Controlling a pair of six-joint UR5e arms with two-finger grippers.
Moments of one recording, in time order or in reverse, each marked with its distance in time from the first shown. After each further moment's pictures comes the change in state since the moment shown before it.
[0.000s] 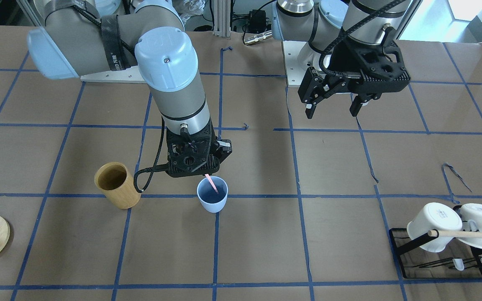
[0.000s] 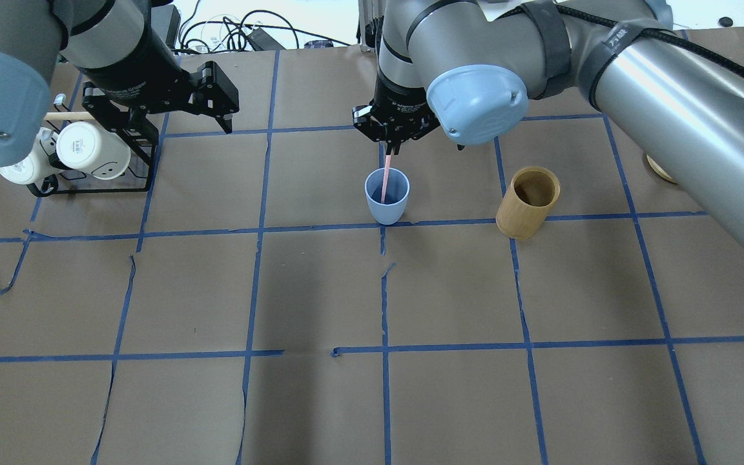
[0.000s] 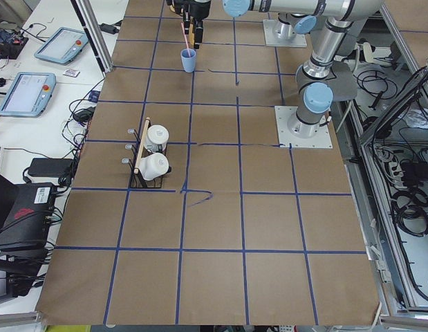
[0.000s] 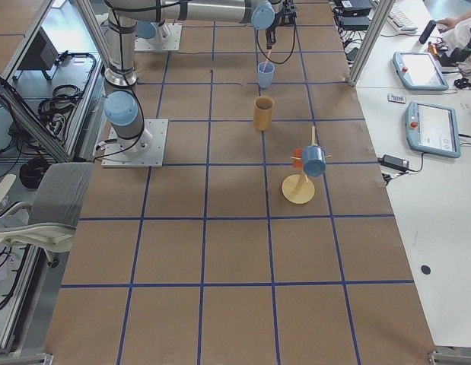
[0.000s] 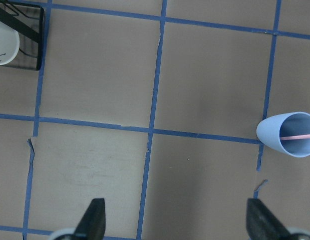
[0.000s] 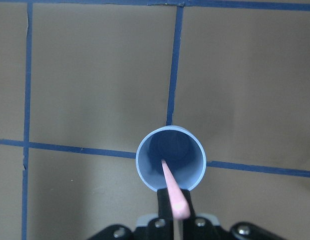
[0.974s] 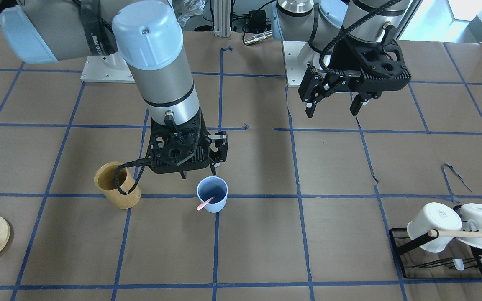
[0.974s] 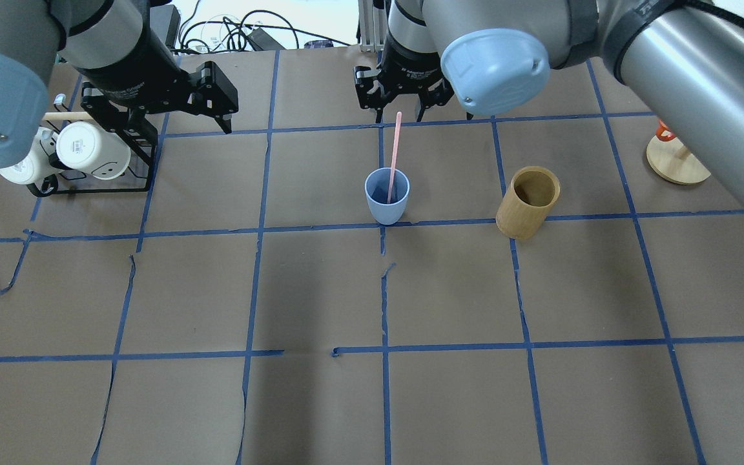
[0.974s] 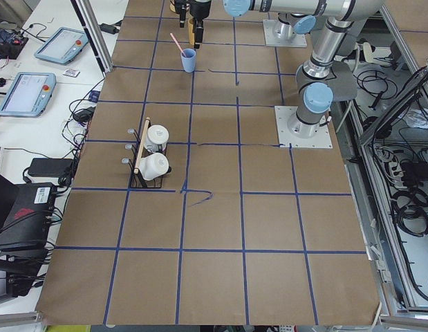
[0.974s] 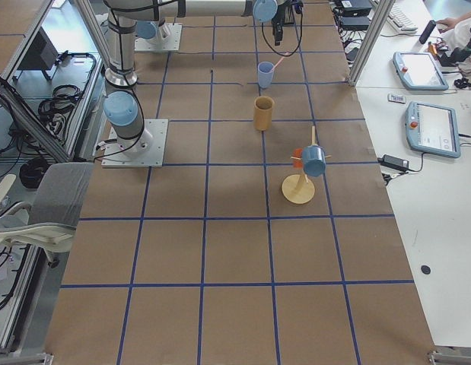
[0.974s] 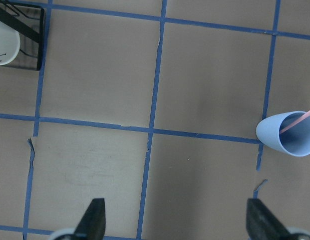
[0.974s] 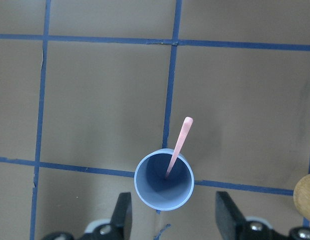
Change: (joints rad) left arm 0.000 0.003 -0.002 0.000 0.000 0.000; right arm -0.045 -0.016 -0.087 0.036 -0.005 -0.041
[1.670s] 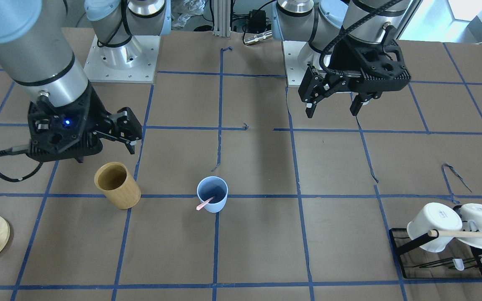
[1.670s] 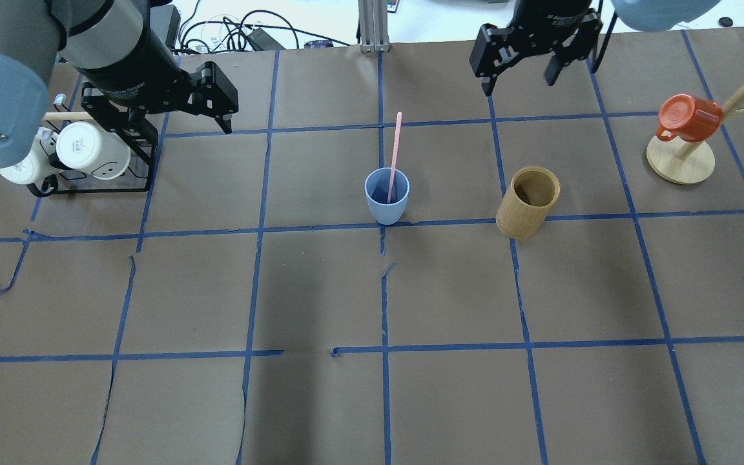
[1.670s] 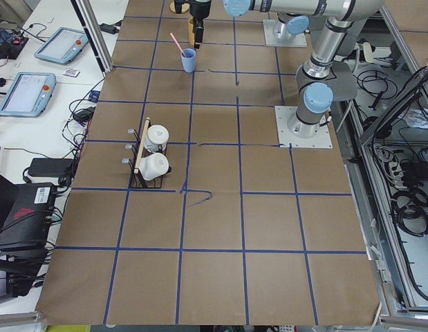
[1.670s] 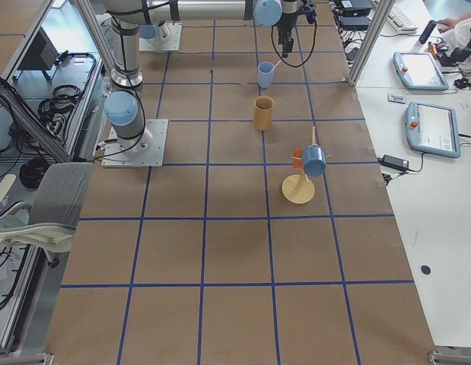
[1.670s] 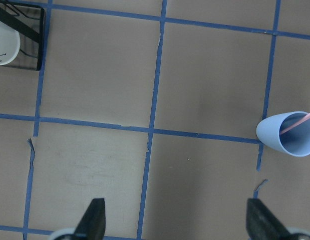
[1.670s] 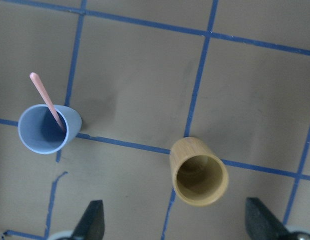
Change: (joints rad) left arm 0.000 0.000 0.000 0.000 0.000 0.002; right arm -0.216 -0.114 -0.033 0.289 -0.095 -0.343
